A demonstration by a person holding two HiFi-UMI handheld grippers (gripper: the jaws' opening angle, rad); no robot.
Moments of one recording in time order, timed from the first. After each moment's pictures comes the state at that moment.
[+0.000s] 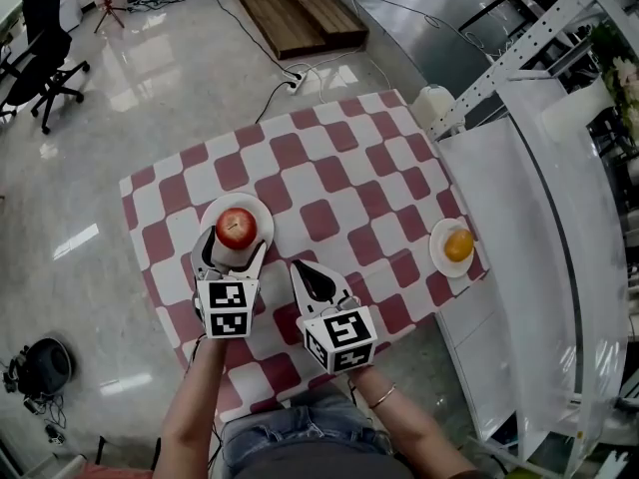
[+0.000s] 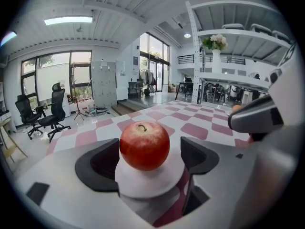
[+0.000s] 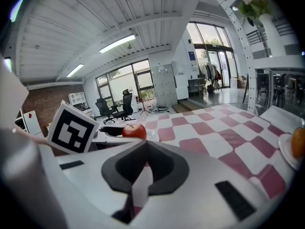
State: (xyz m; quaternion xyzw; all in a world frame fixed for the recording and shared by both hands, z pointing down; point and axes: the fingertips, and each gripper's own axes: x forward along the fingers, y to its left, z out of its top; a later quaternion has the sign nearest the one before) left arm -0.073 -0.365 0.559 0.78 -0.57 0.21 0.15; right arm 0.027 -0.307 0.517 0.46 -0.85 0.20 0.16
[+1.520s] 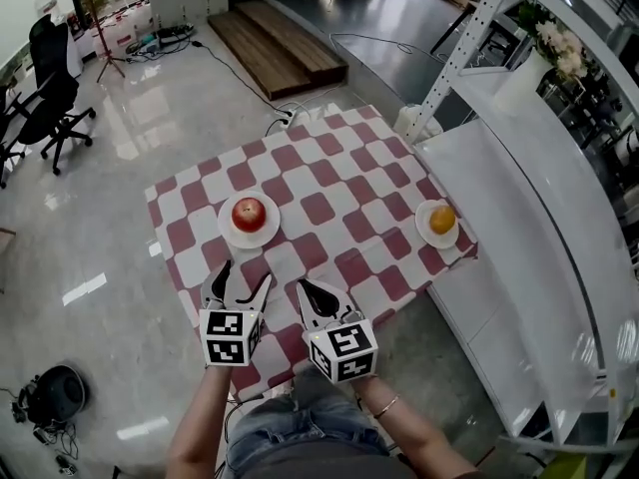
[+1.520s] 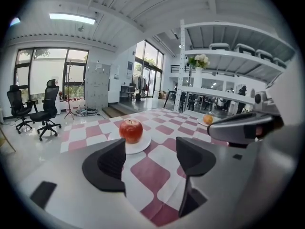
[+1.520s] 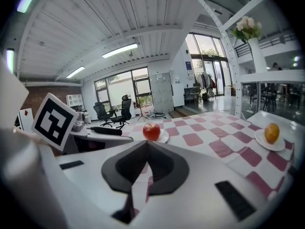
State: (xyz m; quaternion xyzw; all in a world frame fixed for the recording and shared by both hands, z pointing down) left arm -0.076 -0.229 0.504 0.82 -0.52 0.16 0.16; right arm 0.018 -0.190 0.480 0.49 -0.84 0.17 0.13
